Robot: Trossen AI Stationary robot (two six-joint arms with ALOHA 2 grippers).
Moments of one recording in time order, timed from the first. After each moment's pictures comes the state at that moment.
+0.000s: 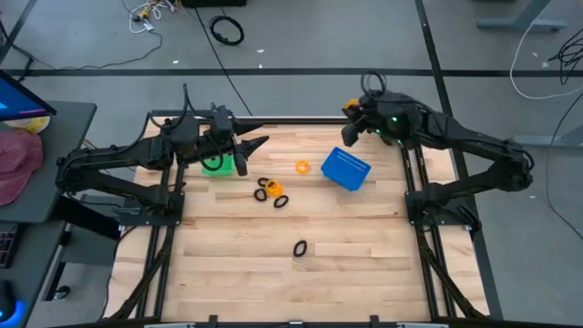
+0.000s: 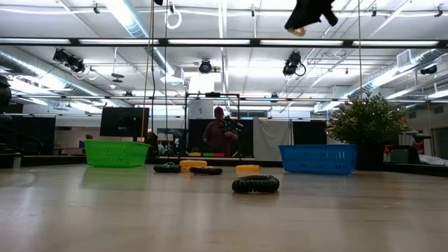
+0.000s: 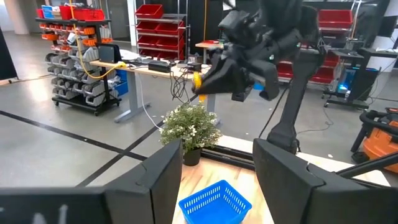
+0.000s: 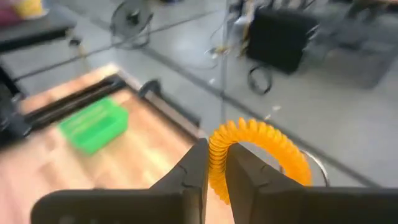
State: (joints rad) left arm 0.10 1.09 1.13 -0.06 -0.30 -0.07; right arm -0.29 1.20 1.36 -0.64 0.41 0.22
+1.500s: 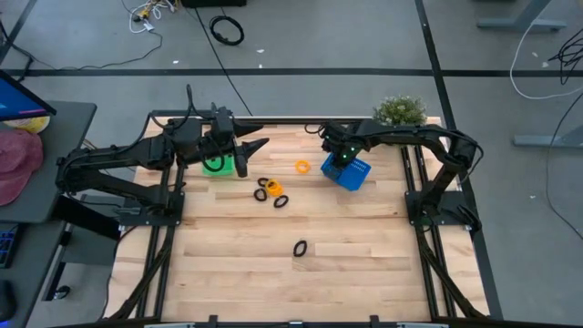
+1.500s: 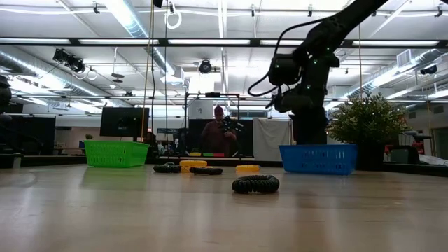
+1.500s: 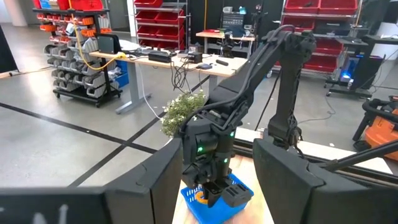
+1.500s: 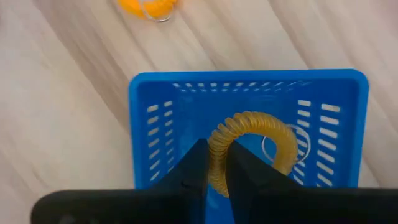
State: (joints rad) left arm 0.10 1.09 1.13 -0.10 -0.30 -0.07; right arm -0.48 1.71 1.12 -0.75 -0.09 0.14
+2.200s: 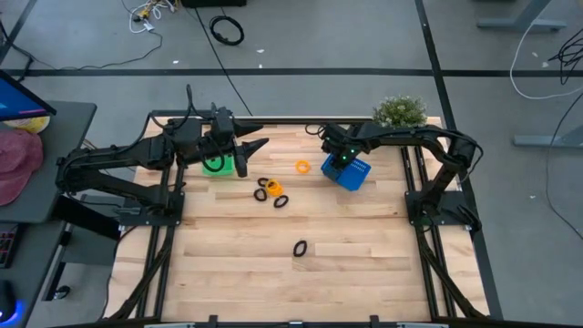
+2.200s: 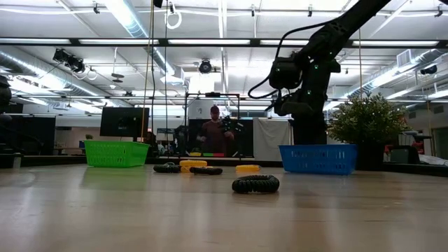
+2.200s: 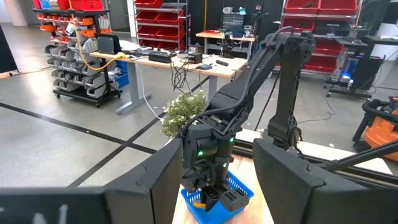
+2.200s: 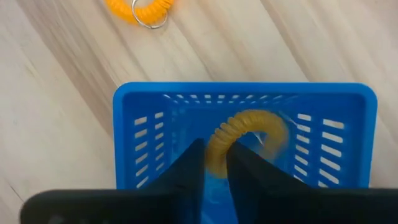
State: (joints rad) left arm 0.10 1.09 1.13 -0.10 -0.30 -0.07; right arm -0.48 1.71 1.07 -0.67 -0.07 0.12
